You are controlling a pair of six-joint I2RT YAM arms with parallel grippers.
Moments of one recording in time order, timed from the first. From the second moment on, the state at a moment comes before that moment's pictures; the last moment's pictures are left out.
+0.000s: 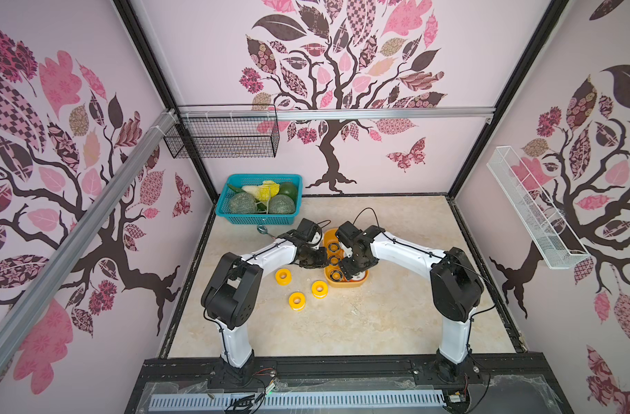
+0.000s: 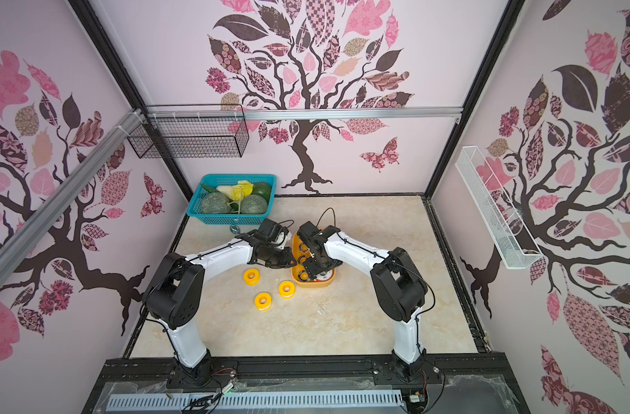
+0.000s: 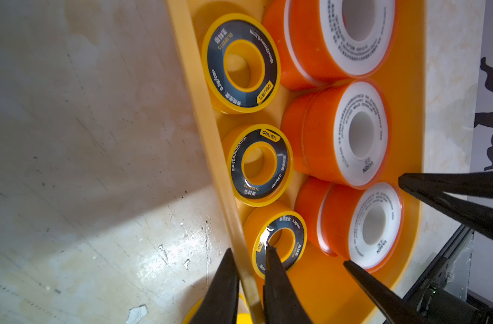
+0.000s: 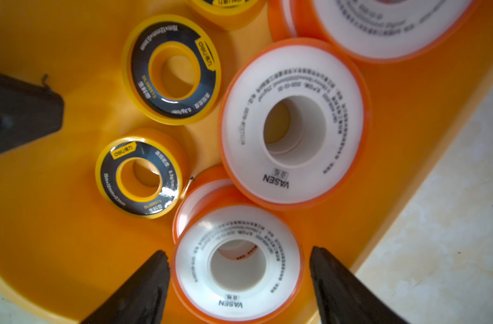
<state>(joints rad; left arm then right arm) -0.49 1.83 1.21 -0.48 0.37 -0.41 0.70 1.91 1.49 -0.95 0.10 0.21</state>
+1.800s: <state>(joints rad) -0.39 1.66 1.02 -0.59 -0.24 -0.51 0.43 1.70 1.21 -0.61 -0.23 0.42</state>
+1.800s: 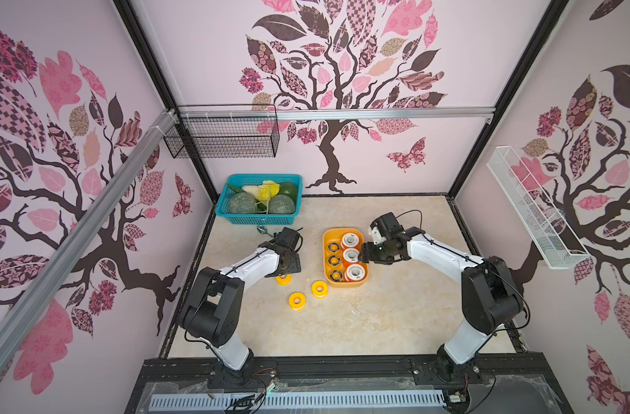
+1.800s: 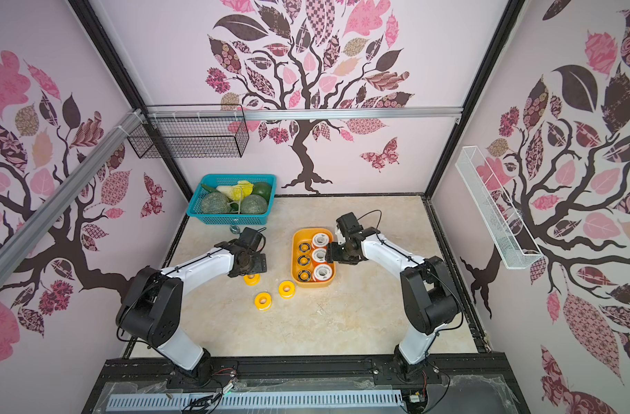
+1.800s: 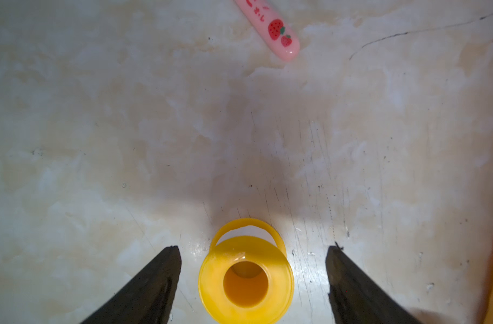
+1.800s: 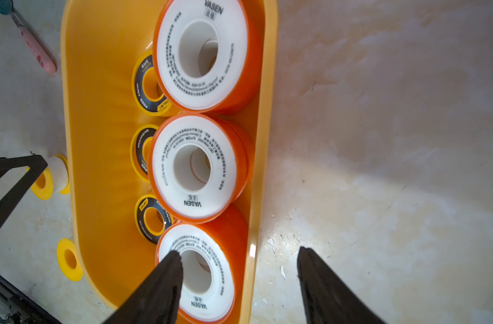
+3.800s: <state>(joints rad) -0.39 1.71 1.01 -0.60 -0.21 -0.50 0.39 1.77 1.22 -0.61 -0.27 0.42</state>
